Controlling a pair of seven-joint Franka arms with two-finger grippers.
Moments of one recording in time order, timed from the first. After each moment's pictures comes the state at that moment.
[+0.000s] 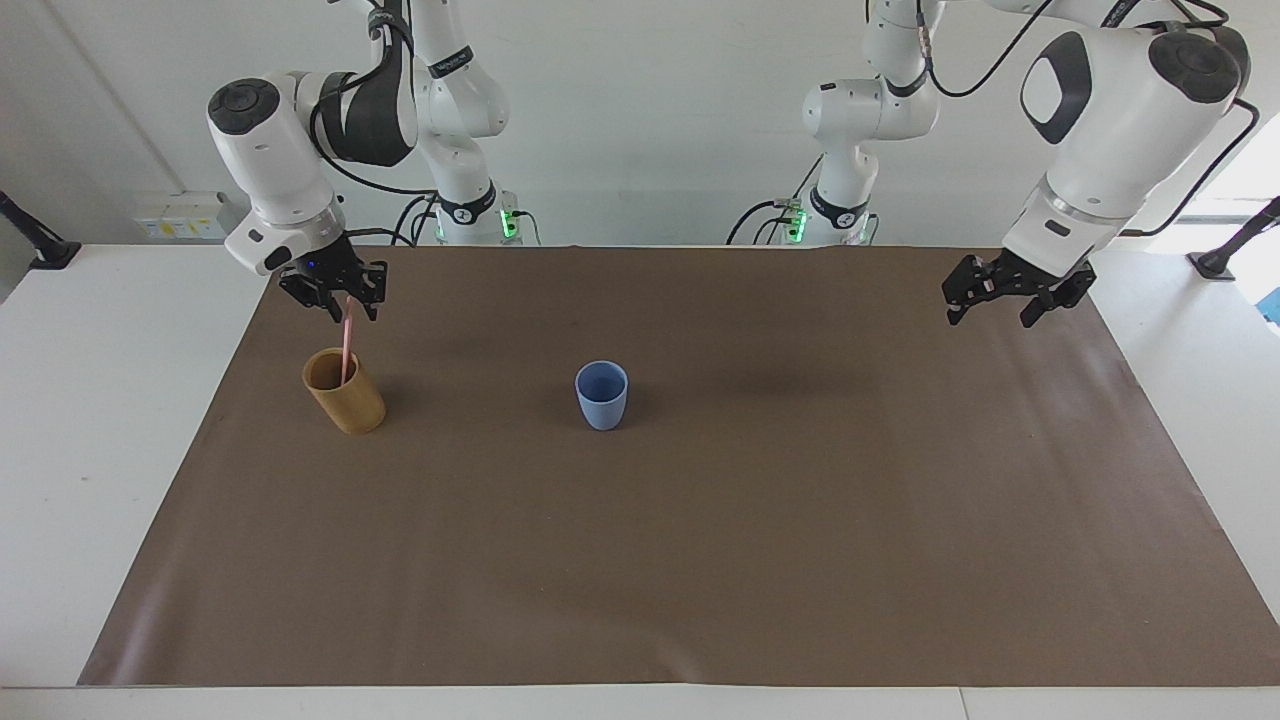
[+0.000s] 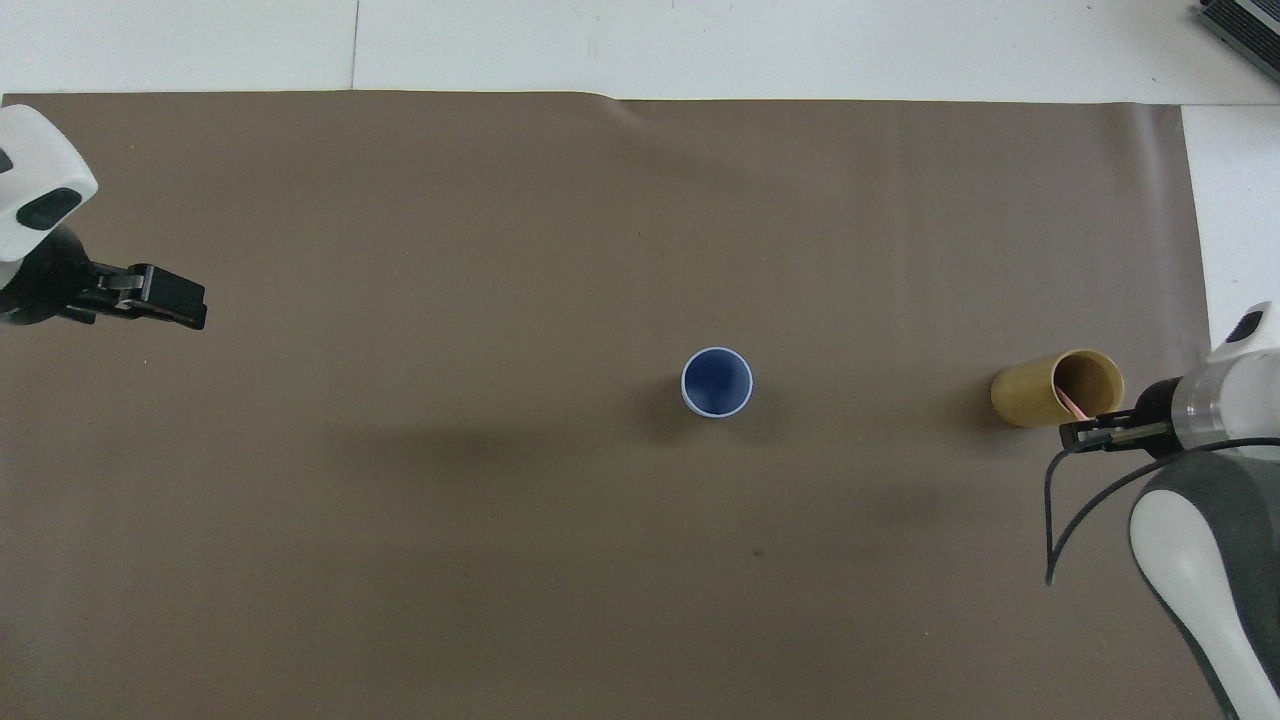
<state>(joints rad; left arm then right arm) -0.01 0.04 -0.04 -1.60 0.00 1.62 0.08 -0.18 -0.20 0.08 -2.20 -0.03 1.98 -0.21</state>
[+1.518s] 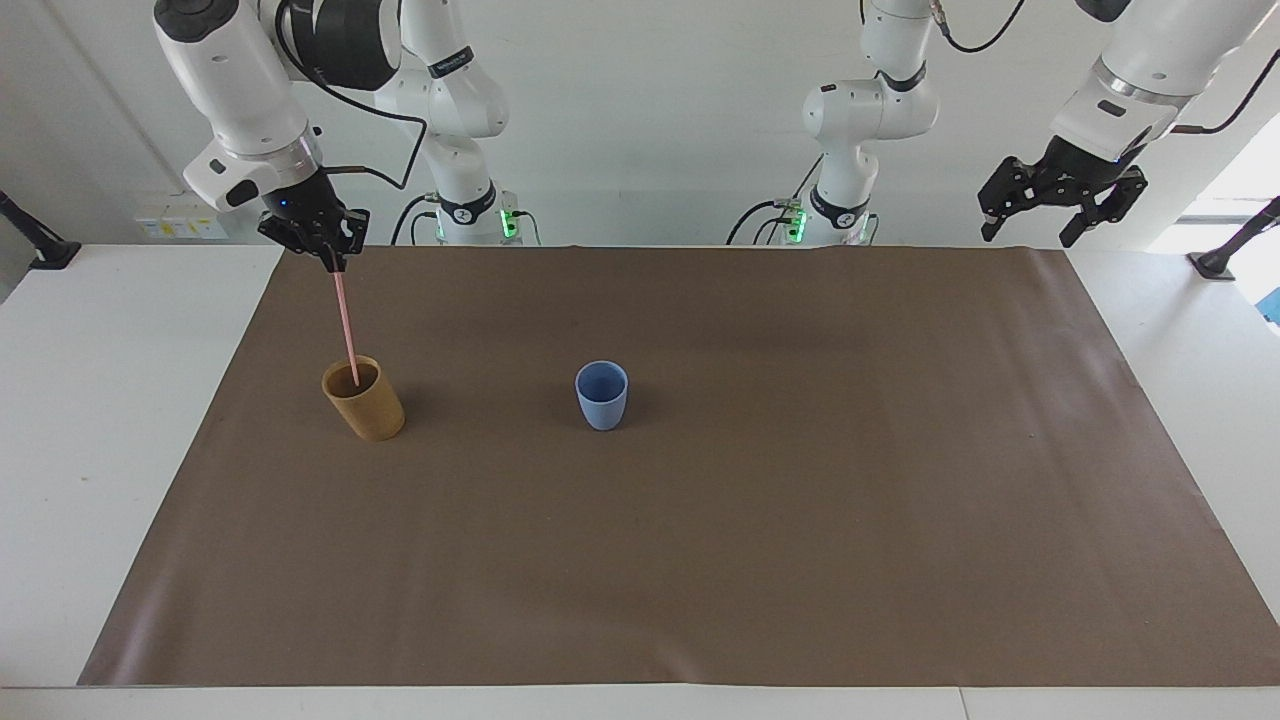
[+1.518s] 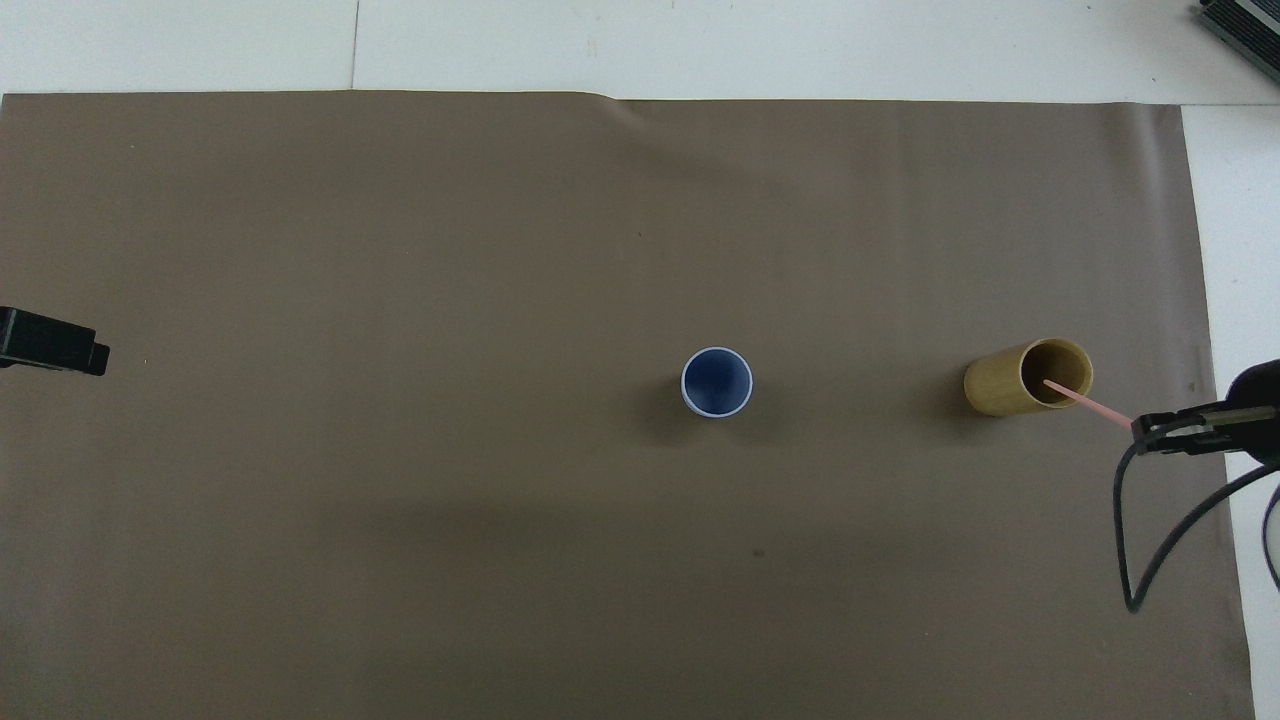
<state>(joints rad) 0.00 -0.04 -0.05 -1.49 -0.01 1.43 0.11 -0.20 -0.21 0.13 -1.90 -0.03 1.60 -0.11</state>
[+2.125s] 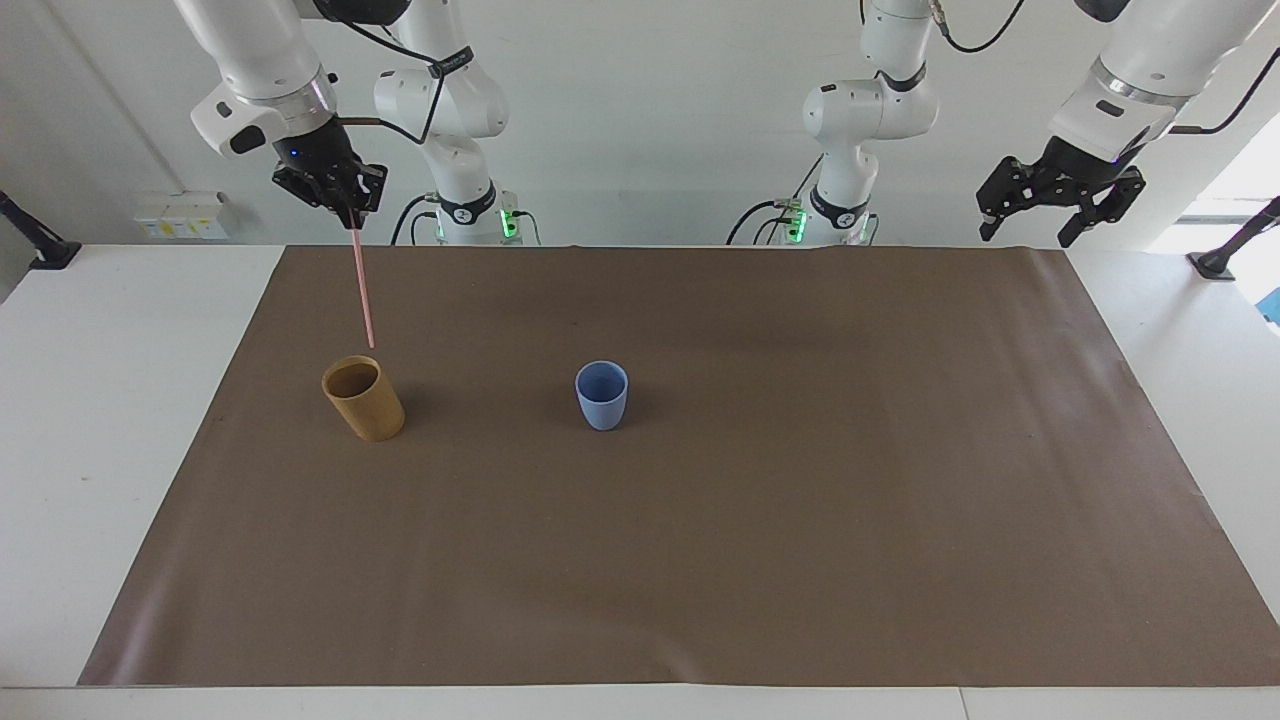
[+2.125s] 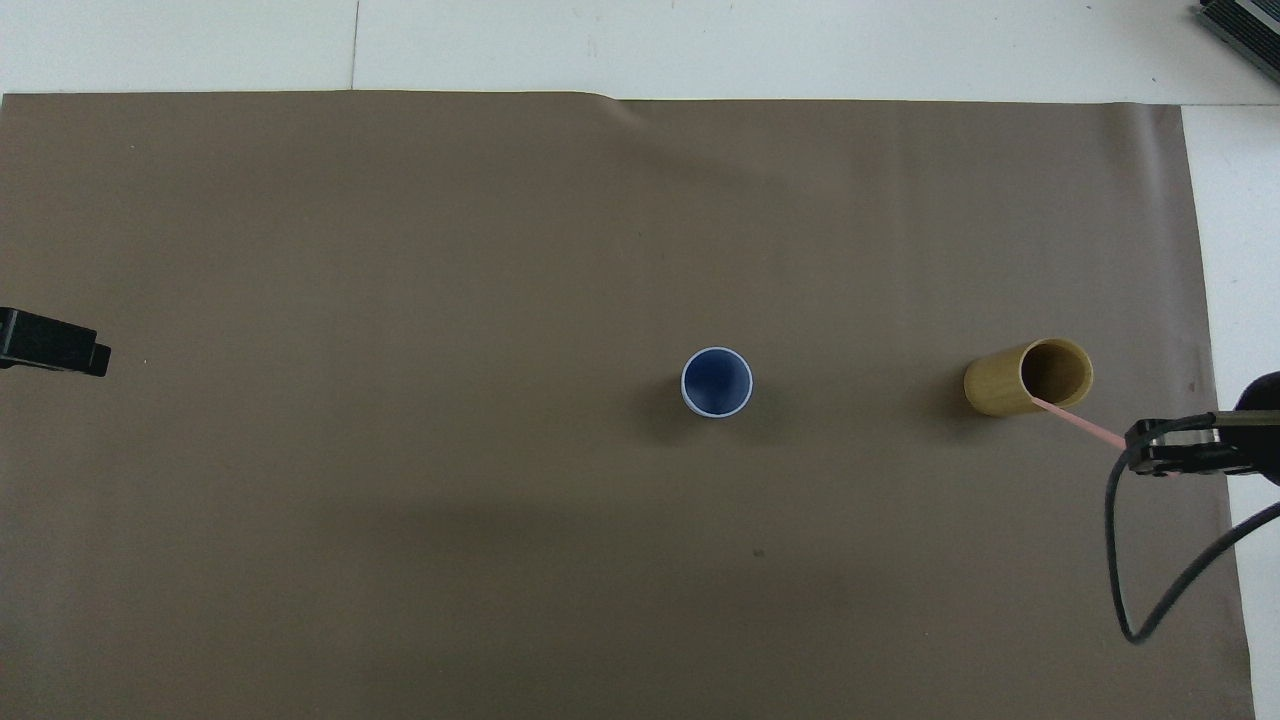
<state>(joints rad) 0.00 -0.04 -0.05 -1.49 -0.01 1.43 0.11 -0.20 -0.21 0.20 -1.77 0.08 1.44 0.09</state>
